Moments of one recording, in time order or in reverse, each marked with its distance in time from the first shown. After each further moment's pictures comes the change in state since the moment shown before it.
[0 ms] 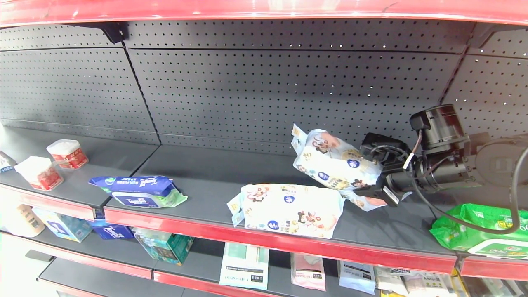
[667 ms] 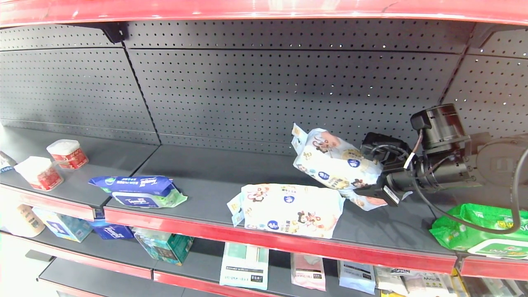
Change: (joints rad) left arm -0.021 -0.039 0.003 0.050 -0.171 -0.018; right arm -0.001 -0.002 -0.001 0.000 0.001 0.000
